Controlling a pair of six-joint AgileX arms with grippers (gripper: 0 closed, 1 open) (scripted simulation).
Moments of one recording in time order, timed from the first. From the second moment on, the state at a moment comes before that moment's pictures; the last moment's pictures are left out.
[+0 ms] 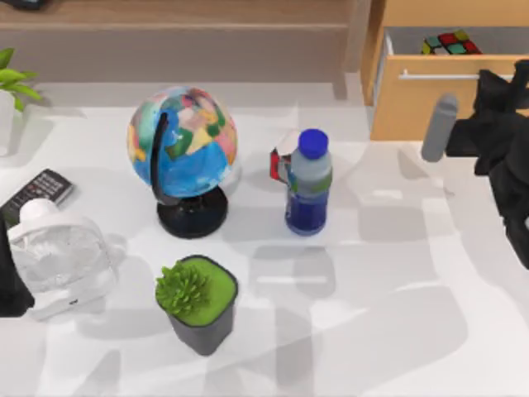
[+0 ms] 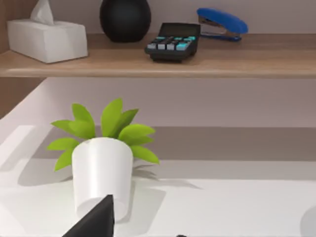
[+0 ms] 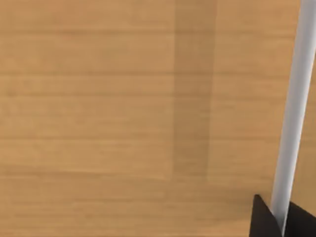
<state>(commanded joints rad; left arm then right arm) 0.00 0.00 0.00 0.00 0.00 0.00 0.20 2.16 0.77 1.38 0.23 -1.55</state>
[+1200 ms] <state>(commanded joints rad) 0.00 0.00 0.00 0.00 0.00 0.00 0.28 2.03 0.37 1.64 0.32 -1.55</state>
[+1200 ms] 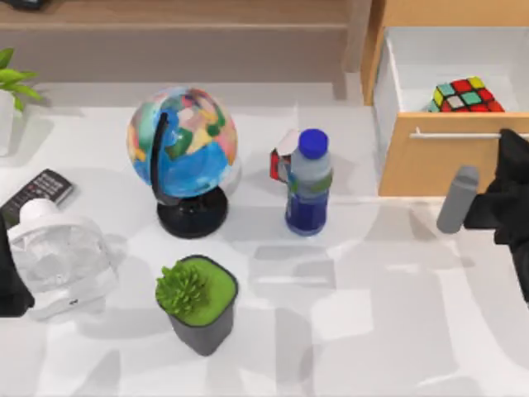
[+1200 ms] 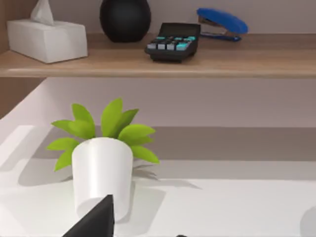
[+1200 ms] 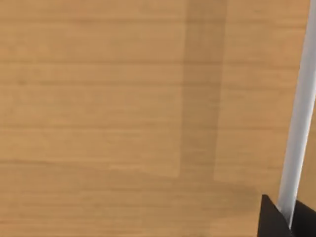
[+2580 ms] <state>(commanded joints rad) 0.00 0.00 0.00 0.00 0.00 0.00 0.32 2.00 0.27 1.71 0.35 -1.55</state>
